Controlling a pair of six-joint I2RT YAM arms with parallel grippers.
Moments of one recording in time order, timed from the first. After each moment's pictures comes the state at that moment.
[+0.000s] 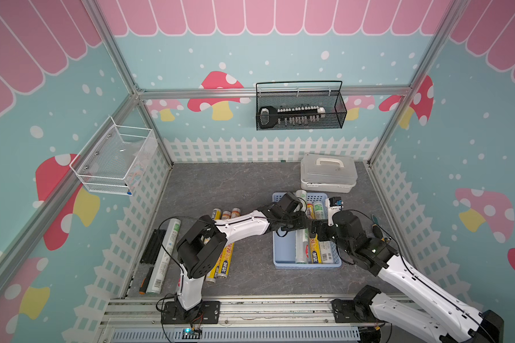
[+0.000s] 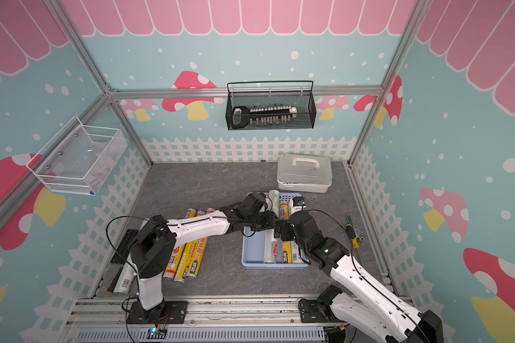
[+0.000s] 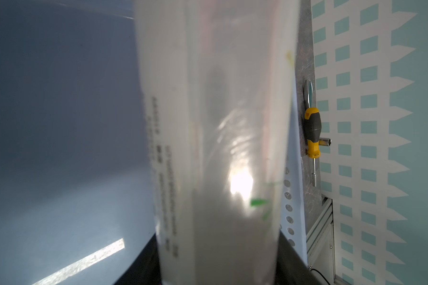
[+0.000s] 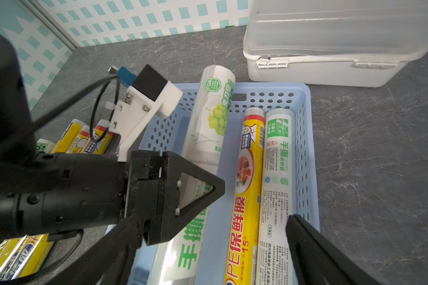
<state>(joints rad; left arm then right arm) -0.86 1.94 1.36 -0.20 0.23 -0.88 0.65 0.86 0.71 -0.46 0.24 0.44</state>
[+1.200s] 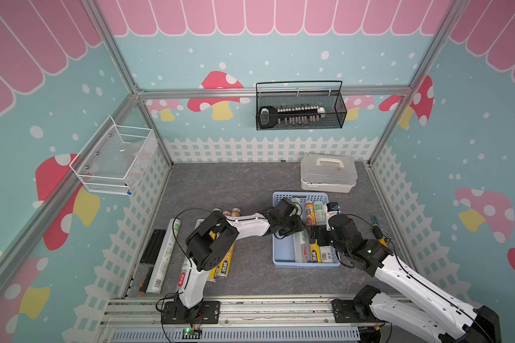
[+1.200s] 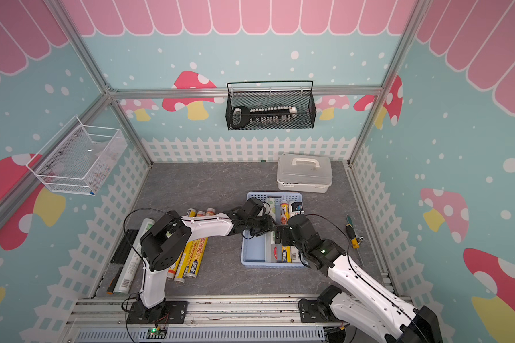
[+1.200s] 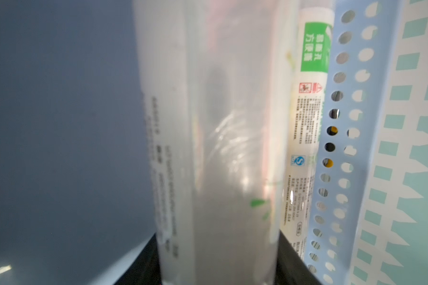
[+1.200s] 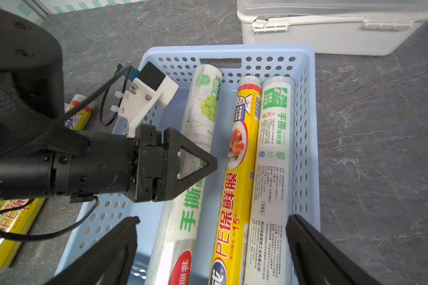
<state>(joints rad) -0.82 2.05 1.30 -0.07 0.30 -0.97 0.65 0.89 0.66 -0.48 0.24 0.46</state>
